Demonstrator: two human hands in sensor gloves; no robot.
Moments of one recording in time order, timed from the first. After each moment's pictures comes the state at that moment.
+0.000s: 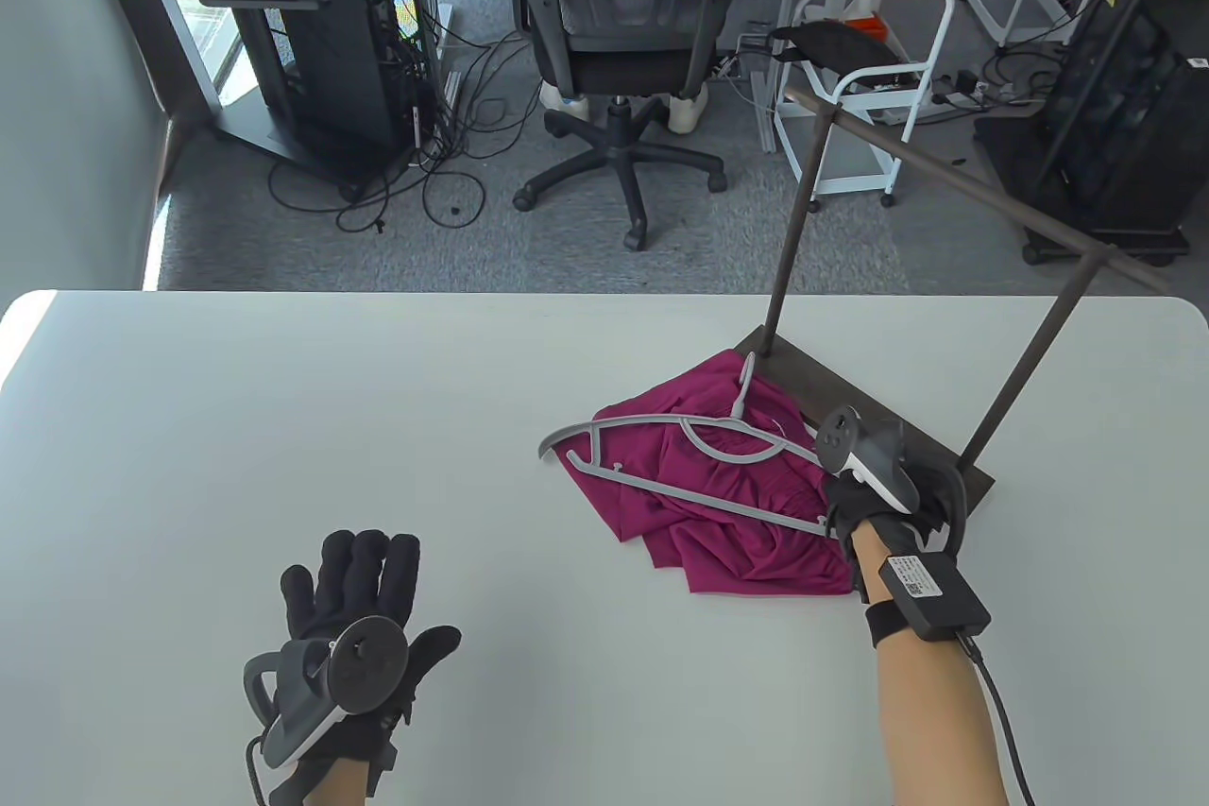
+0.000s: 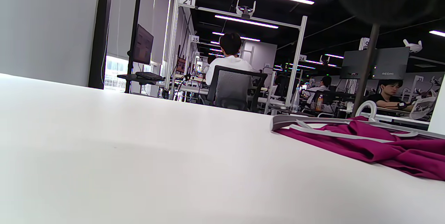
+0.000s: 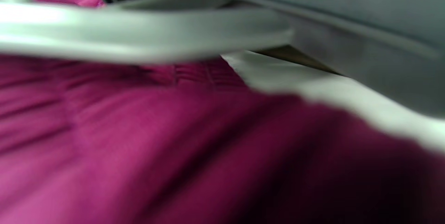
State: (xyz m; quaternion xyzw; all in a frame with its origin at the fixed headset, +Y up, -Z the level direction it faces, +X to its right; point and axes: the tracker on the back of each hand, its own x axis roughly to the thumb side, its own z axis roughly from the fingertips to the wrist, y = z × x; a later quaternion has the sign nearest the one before) left_hand -0.250 -0.712 -0.250 0.07 -0.03 0.08 0.99; right_hand 0.244 -0.761 -0.454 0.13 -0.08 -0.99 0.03
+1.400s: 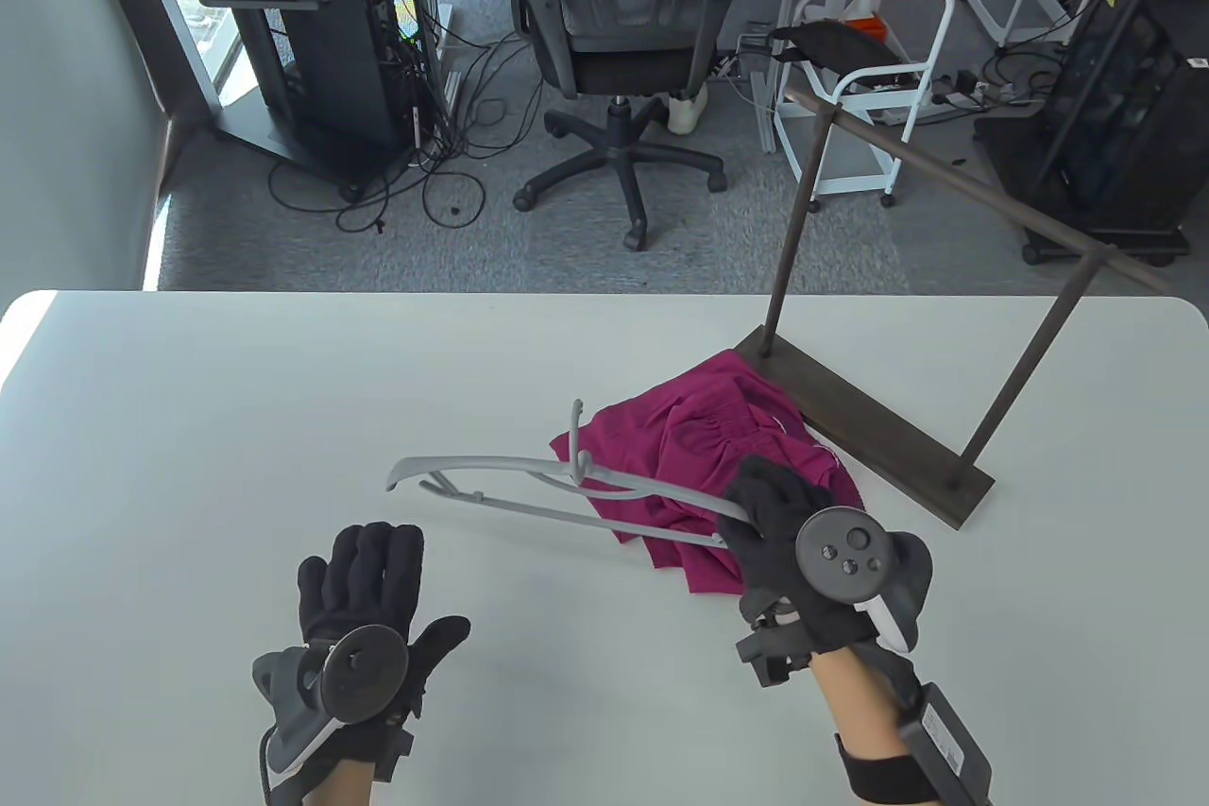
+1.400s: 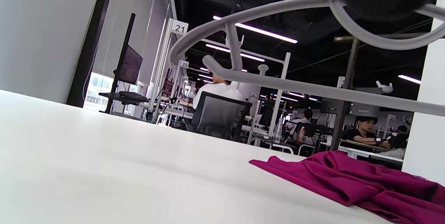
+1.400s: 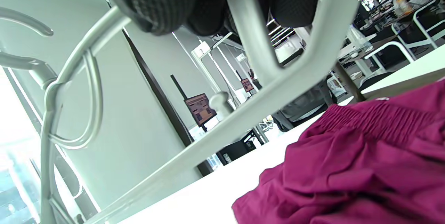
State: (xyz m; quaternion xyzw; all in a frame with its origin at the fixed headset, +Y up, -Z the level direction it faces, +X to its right) left_hand -0.243 -0.702 -0.245 0.15 -0.06 0.13 0.98; right_hand 0.149 -0.664 -0.307 -0.09 0.14 -0.93 -0.33
